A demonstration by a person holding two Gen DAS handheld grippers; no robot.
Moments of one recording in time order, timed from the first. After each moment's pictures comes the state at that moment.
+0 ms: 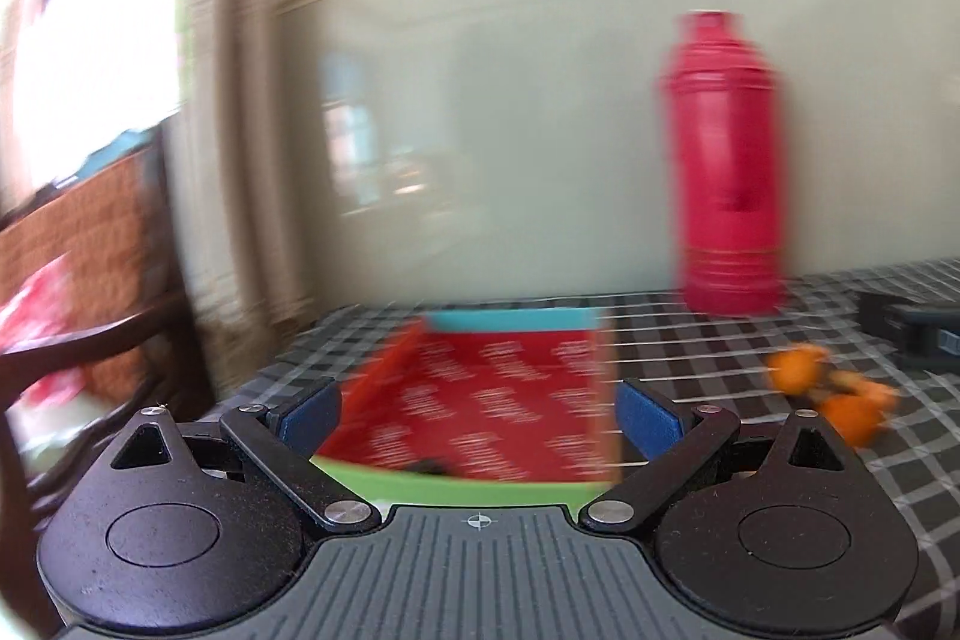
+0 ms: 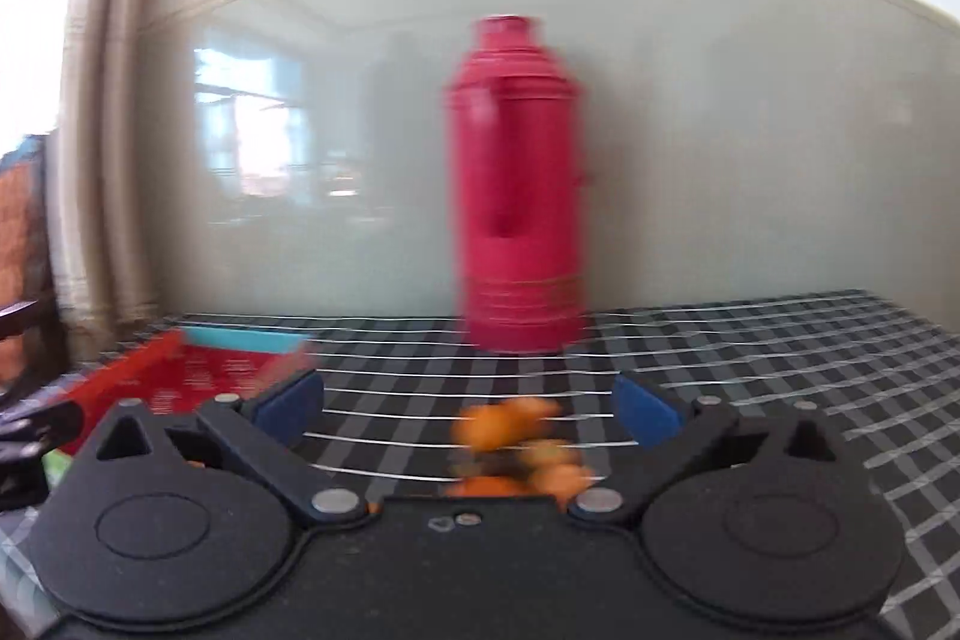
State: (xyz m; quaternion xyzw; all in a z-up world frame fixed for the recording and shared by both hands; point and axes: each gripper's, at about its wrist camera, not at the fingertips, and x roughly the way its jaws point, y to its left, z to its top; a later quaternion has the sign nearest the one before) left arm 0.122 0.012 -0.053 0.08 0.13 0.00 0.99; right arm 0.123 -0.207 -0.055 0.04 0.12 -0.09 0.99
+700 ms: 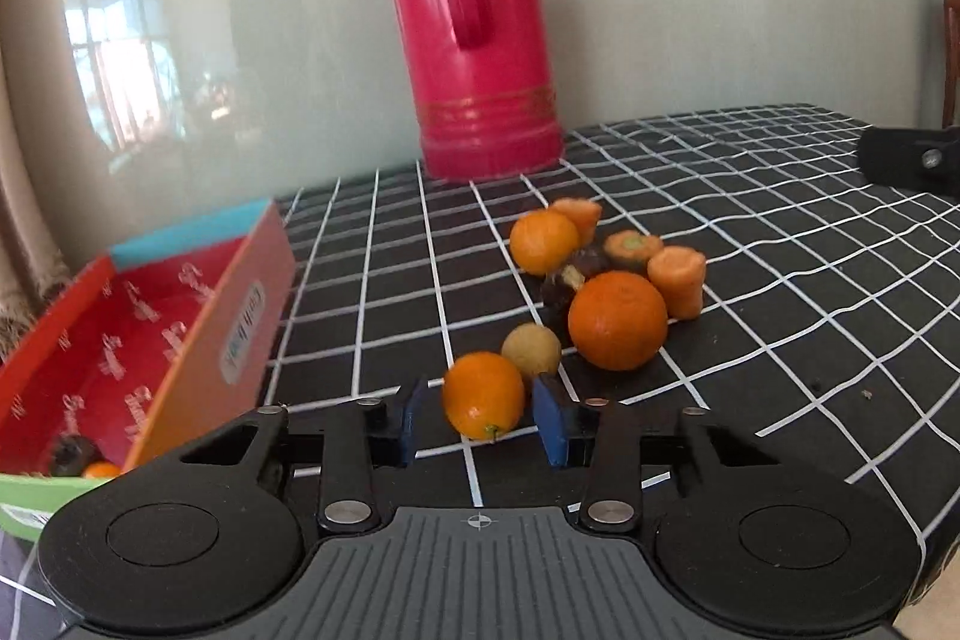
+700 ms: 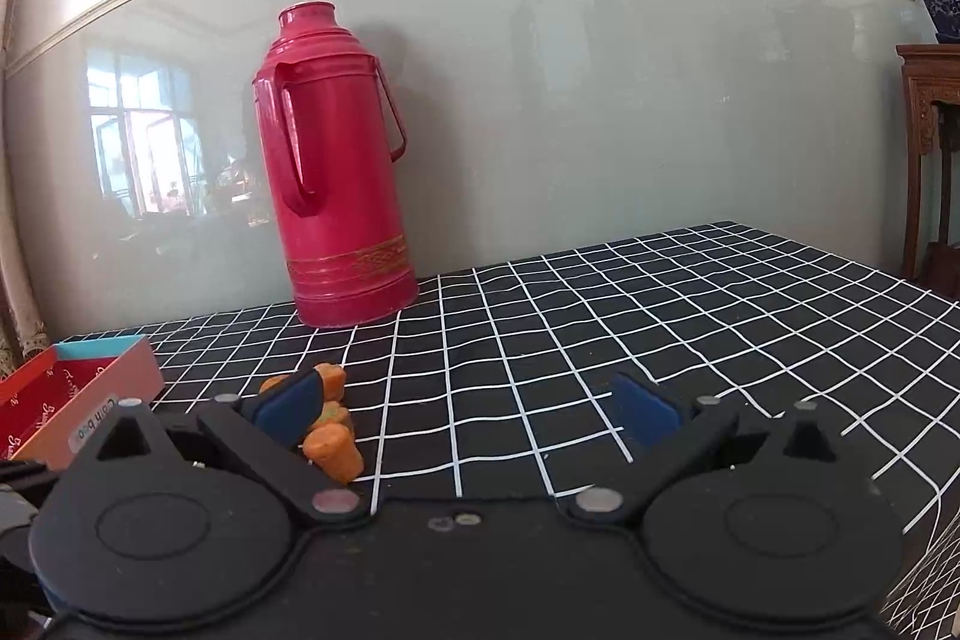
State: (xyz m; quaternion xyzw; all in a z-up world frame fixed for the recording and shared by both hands) left arm 0.182 -0.107 -0.111 0.13 0.25 -0.15 0.95; right arm 0.097 -0.286 -0.076 0.10 0.13 -0.15 0.97
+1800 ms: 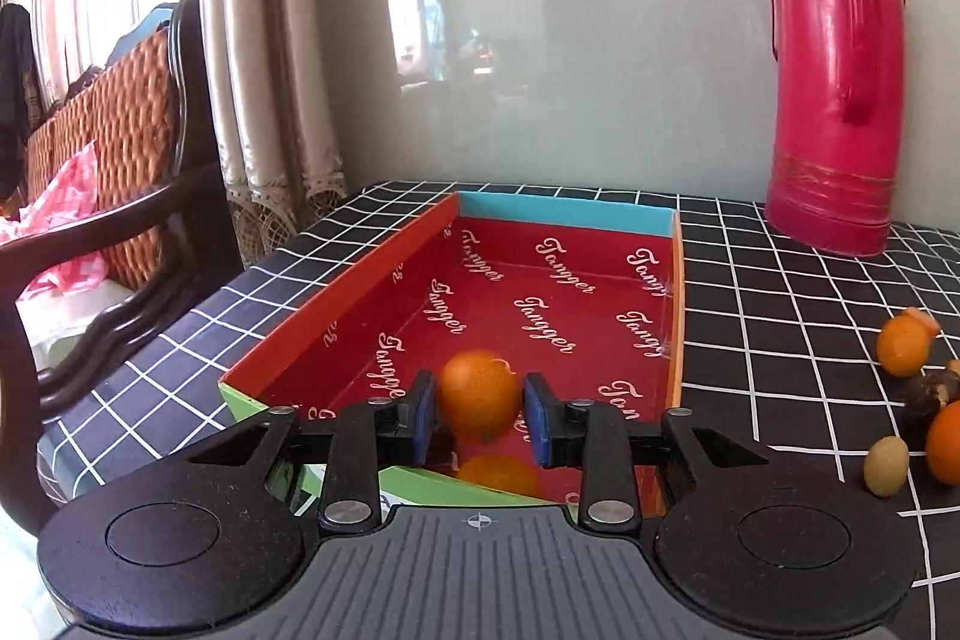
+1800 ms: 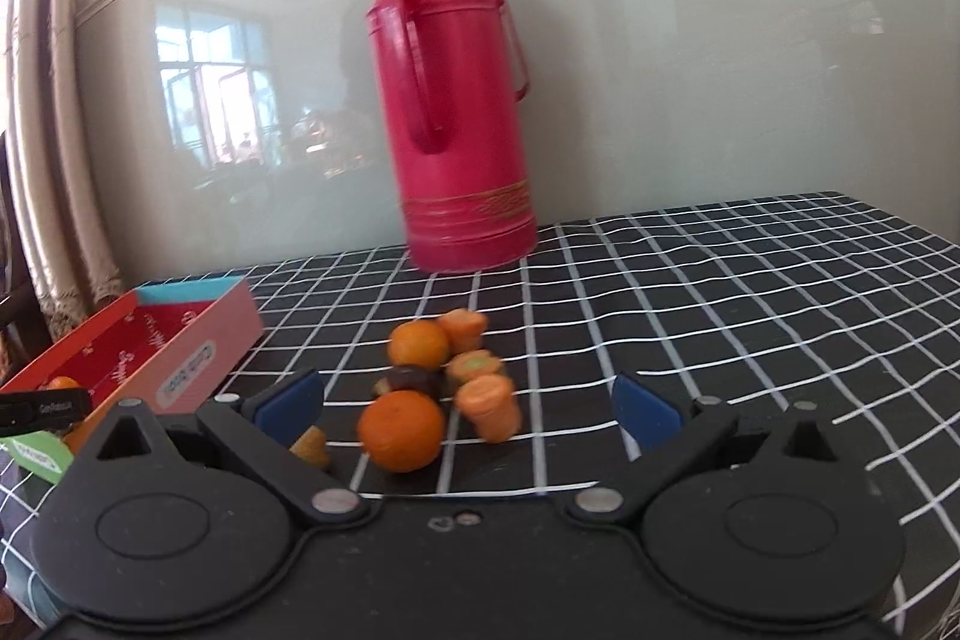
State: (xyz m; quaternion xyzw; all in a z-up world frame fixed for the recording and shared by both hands) left arm 0.204 0.012 -0.082 0.02 0.25 0.11 0.96; right arm 0.134 -0.223 -0.082 0.09 0.18 -0.06 0.98
